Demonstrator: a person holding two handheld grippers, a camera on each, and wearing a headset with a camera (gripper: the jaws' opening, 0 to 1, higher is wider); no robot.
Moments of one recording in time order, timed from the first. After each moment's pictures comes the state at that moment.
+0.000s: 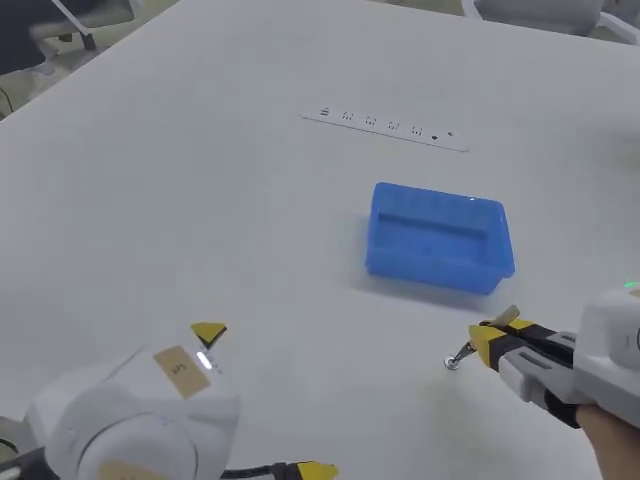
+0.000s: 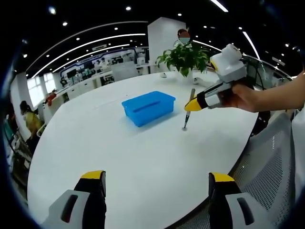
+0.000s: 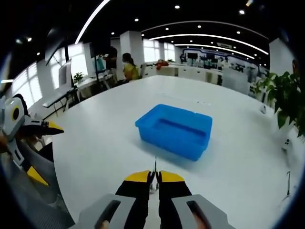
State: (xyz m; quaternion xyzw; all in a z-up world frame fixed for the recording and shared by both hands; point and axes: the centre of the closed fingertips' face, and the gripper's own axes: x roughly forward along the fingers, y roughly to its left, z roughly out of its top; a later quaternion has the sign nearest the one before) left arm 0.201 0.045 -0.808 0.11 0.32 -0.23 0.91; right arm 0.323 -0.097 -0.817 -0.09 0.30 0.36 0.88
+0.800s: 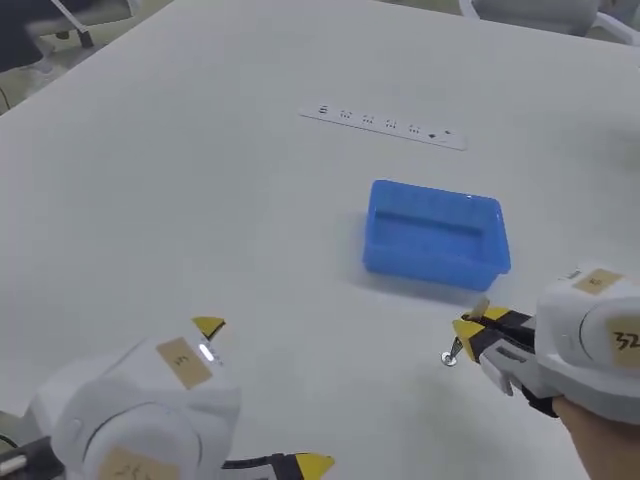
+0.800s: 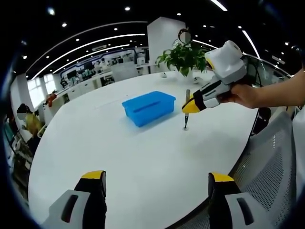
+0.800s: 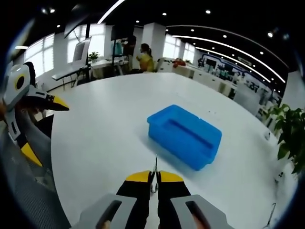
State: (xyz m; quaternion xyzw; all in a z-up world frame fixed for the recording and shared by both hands) left arm 0.202 0.045 -0.807 0.11 0.31 -0.23 0.91; right arm 0.320 -0.085 -0.818 -0.21 0.28 0.40 0.85
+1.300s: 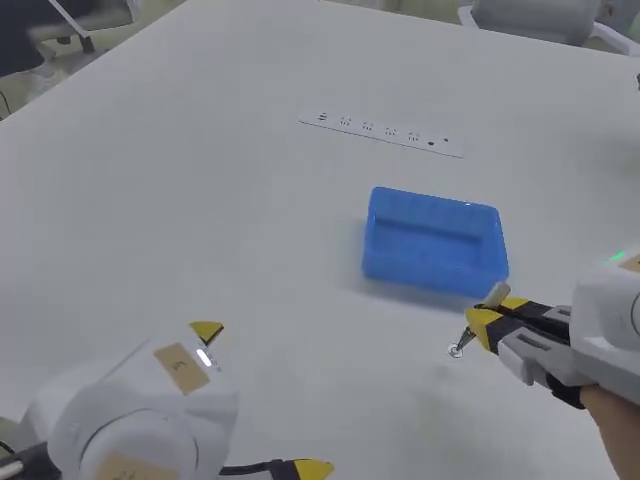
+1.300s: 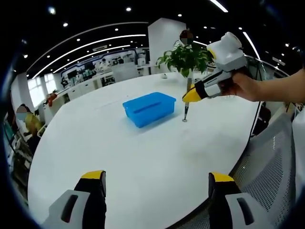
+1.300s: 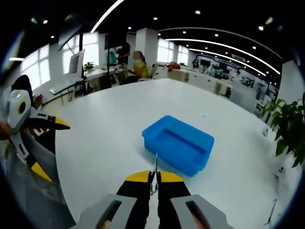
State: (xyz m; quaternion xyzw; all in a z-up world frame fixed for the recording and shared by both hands) left arm 0.202 0.045 -0.806 0.11 0.31 -0.23 0.92; right arm 0.329 -0.089 -0.782 -0.16 0.27 0.39 0.86
